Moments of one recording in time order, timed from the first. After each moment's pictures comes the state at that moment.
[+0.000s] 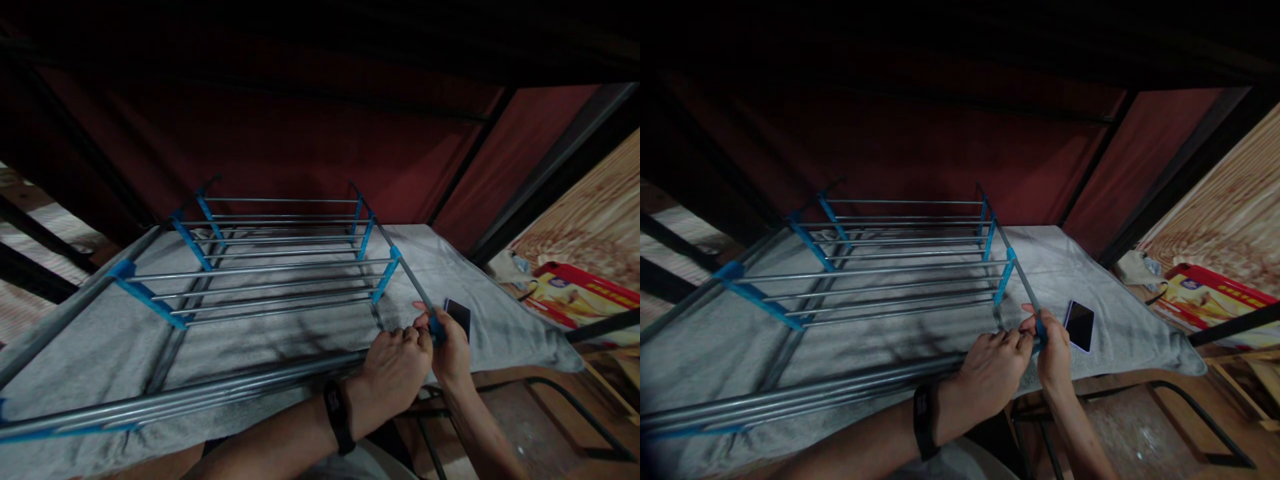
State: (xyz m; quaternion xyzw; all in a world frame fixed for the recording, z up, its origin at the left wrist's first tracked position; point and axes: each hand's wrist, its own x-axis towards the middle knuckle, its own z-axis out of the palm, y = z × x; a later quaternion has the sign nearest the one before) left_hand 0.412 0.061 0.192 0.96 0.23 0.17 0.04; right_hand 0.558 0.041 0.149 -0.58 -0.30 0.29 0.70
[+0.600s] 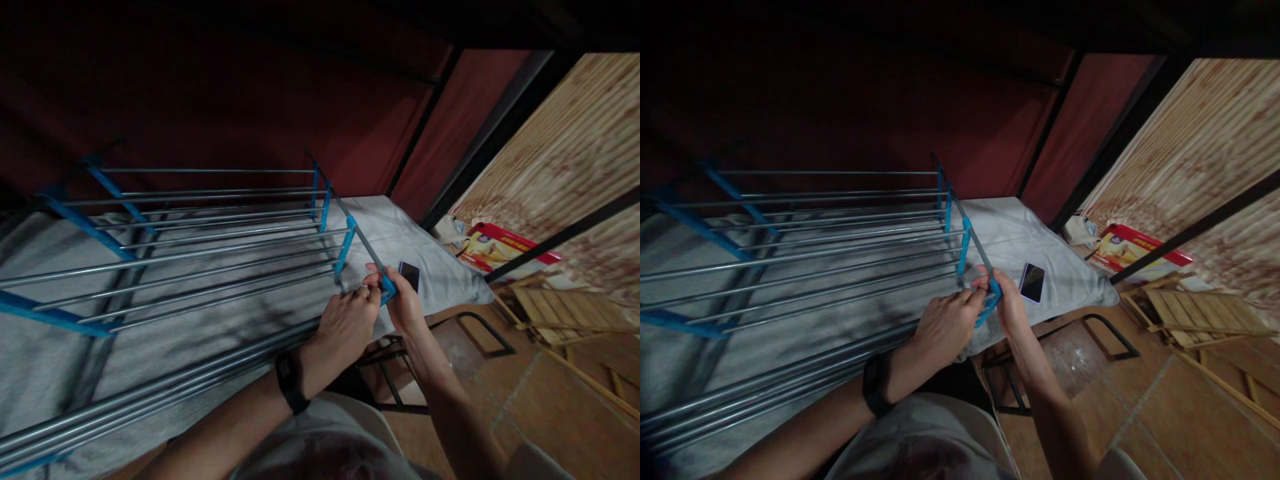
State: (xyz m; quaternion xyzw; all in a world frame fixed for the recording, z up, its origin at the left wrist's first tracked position) left_hand 0.419 0.072 0.197 0.96 0.26 0.13 0.08; right_hand 0.564 0.046 0.170 -0.51 -0.28 0.41 0.71
